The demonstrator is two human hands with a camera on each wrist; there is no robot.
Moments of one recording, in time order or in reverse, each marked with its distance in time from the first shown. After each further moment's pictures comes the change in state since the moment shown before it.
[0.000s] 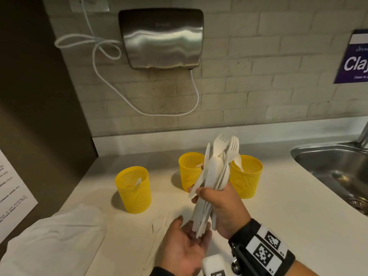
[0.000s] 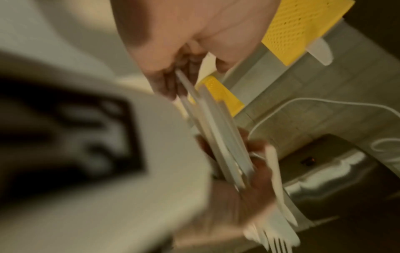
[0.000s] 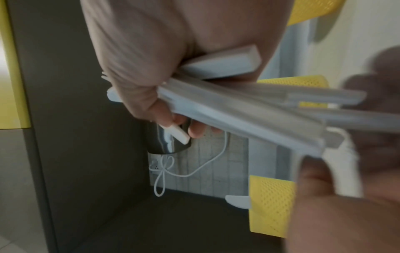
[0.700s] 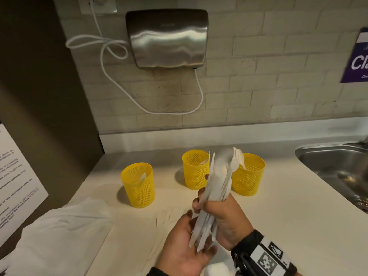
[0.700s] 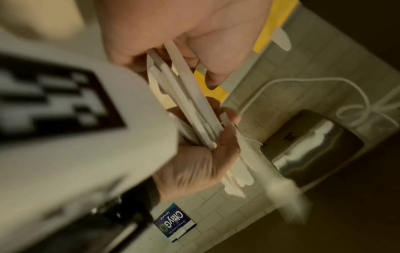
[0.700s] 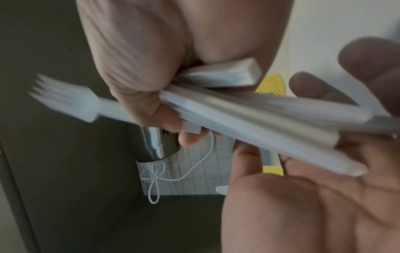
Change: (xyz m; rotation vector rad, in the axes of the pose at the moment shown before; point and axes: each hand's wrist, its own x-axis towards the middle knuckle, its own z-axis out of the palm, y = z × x) left_hand -0.026 -0.006 -0.003 0.187 -0.108 -0.040; right_hand -0.021 0.018 -0.004 0.216 -0.100 0.127
